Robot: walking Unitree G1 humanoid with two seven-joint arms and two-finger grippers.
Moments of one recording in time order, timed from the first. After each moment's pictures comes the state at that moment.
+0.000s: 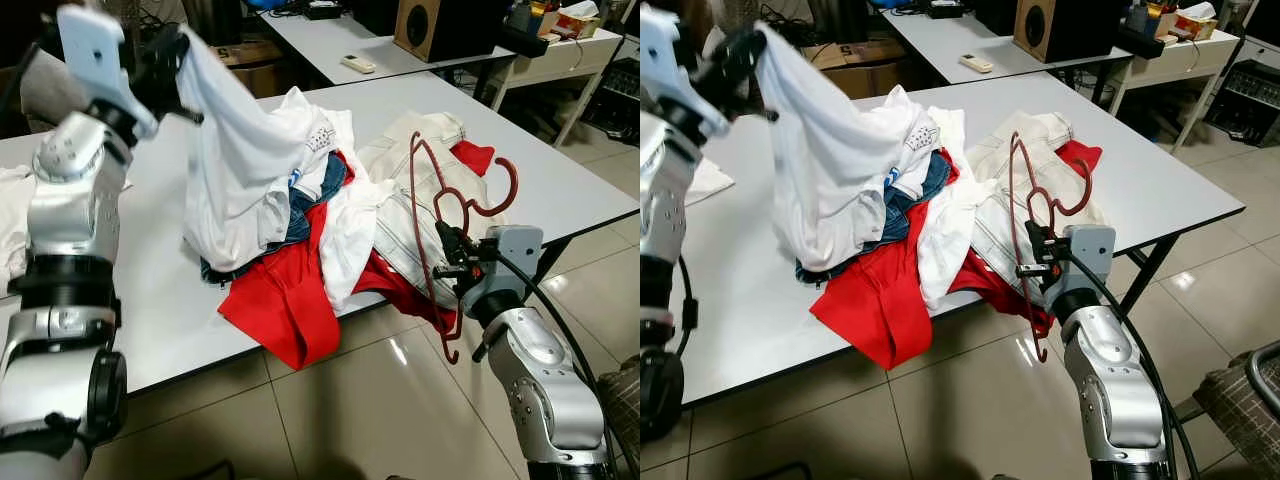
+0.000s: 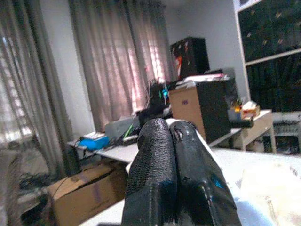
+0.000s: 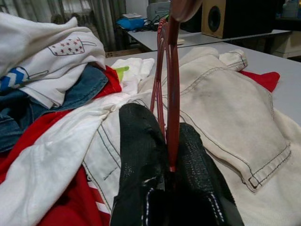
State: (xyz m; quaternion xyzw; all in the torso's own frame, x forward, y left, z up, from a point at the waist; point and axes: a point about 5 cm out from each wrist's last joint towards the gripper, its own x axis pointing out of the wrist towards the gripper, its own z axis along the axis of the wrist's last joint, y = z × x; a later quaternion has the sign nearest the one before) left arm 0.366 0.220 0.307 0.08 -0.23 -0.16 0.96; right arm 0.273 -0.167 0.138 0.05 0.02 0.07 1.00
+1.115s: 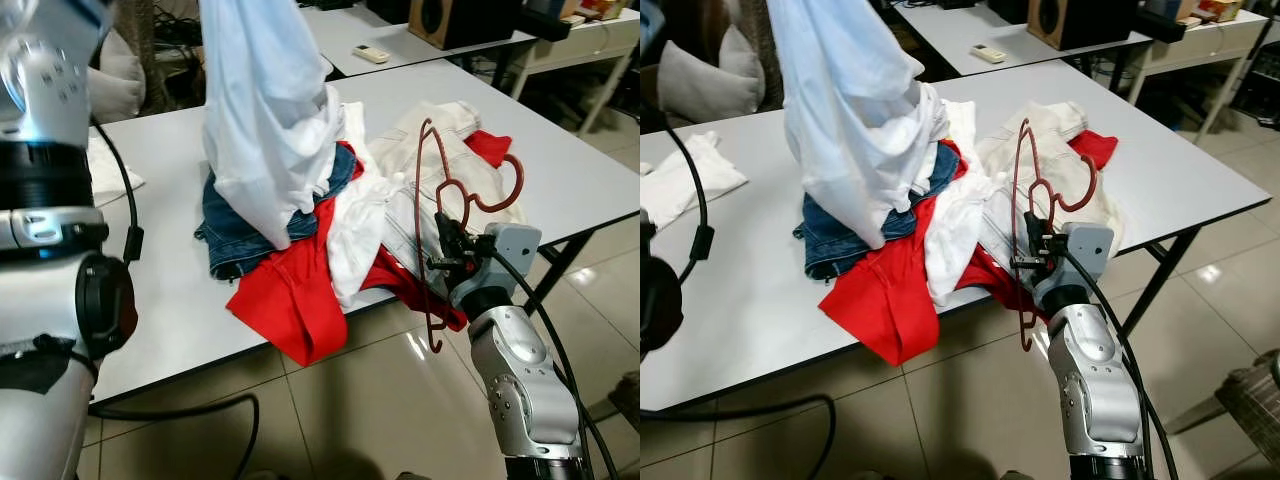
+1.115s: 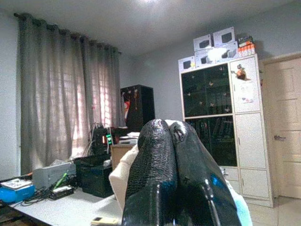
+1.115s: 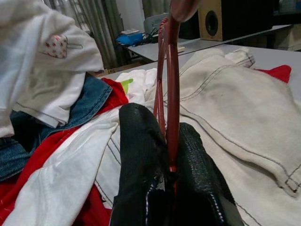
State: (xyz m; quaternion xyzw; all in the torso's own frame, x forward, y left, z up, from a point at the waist) left arm 0.353 0.190 0.426 -0.05 -0.30 -0.29 0.91; right arm 0.279 -0.154 0.136 0.09 -0.02 0.05 0.99
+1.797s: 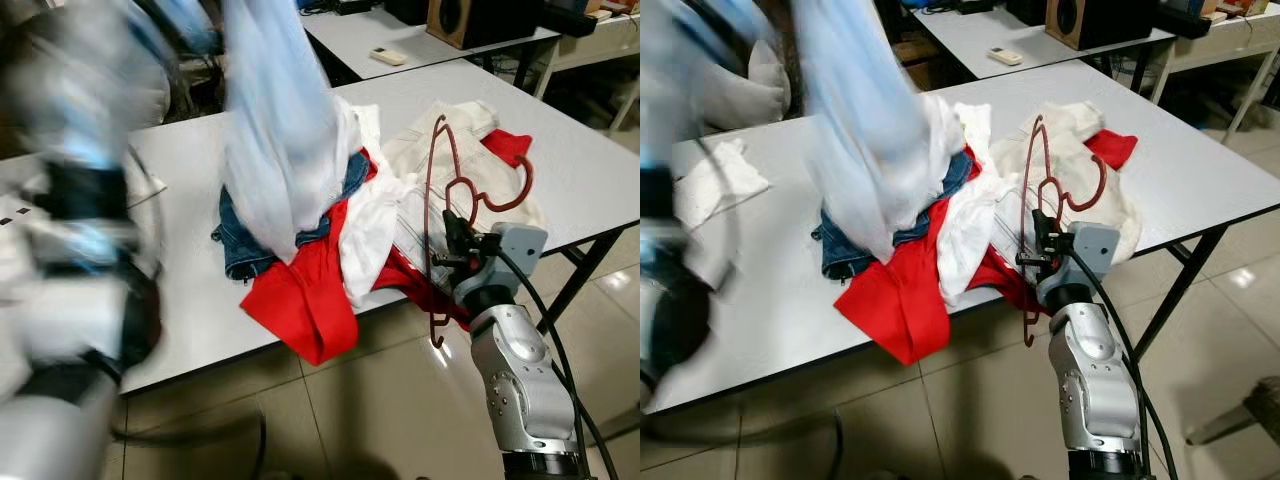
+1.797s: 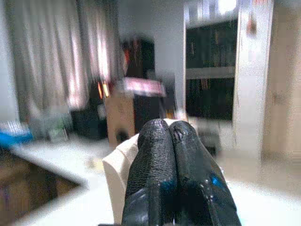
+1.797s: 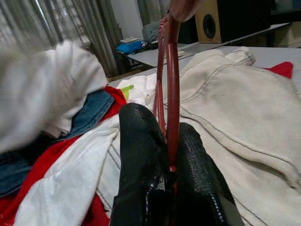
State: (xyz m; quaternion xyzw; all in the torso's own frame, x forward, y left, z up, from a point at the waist) left arm 0.382 0.138 0.351 -0.06 -0.16 -0.31 0.93; right arm 0.282 -0.160 0.135 0.09 -0.03 0.03 1.00
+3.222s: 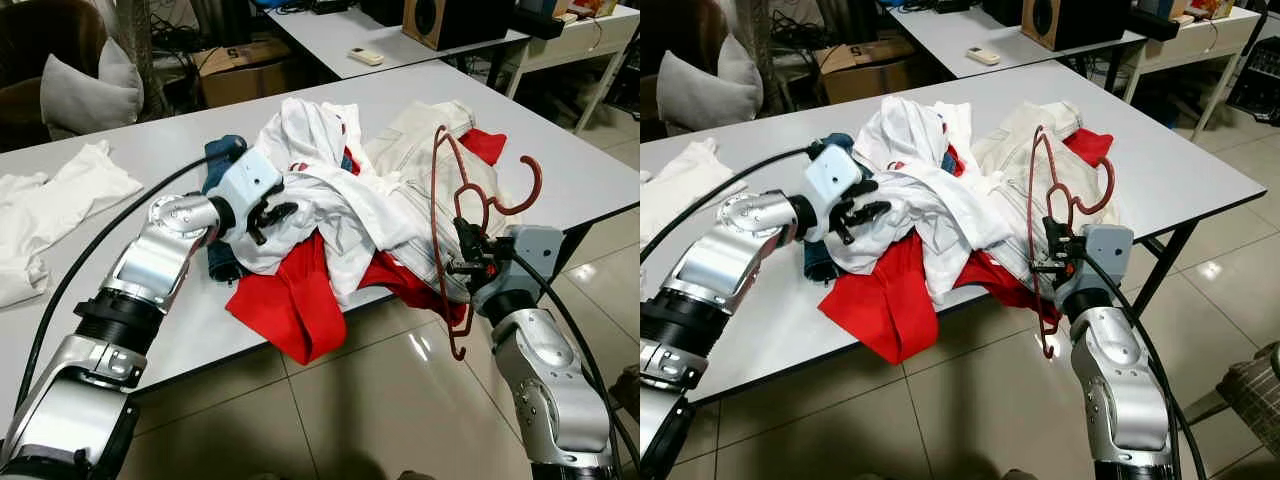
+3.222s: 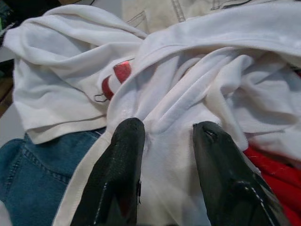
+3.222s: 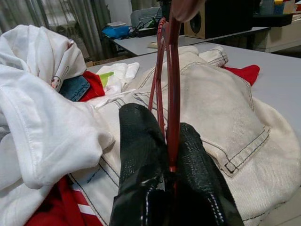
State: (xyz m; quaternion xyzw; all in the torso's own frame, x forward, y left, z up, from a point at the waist) left arm 0.361 0.148 0.191 0.26 0.07 -0.35 0.90; right arm 0.271 -0.177 0.140 0.05 0.00 0.03 1.00
